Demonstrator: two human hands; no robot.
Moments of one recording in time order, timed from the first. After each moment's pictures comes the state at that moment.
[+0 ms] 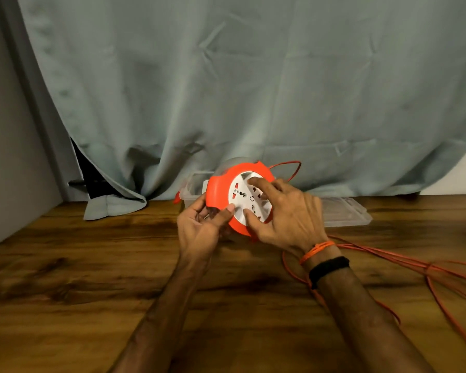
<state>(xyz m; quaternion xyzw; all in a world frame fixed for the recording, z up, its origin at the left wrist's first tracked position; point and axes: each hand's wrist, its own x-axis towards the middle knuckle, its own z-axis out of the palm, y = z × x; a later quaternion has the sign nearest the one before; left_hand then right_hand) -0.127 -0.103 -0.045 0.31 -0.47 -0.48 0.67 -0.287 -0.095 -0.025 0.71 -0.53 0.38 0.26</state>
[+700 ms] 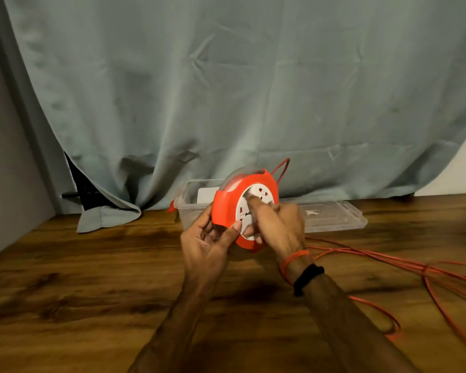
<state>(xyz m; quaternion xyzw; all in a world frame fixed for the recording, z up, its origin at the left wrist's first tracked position) -0.137 -0.094 -0.060 0.31 -0.55 -0.39 0.67 -0.257 -0.089 -0.017 0.43 -0.62 0.60 -0.27</state>
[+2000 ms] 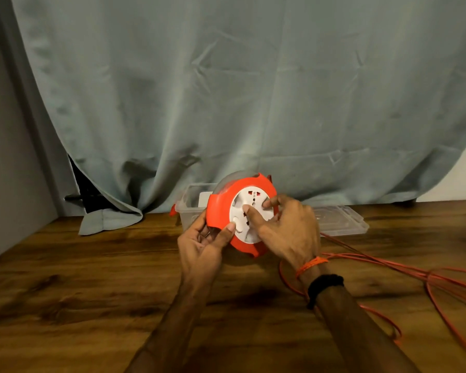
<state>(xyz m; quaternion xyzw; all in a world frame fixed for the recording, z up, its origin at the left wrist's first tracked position) -0.134 -0.098 -0.060 0.32 -0.50 -0.45 0.66 -0.278 -0.086 -0.020 0.58 -0.63 0.51 0.01</state>
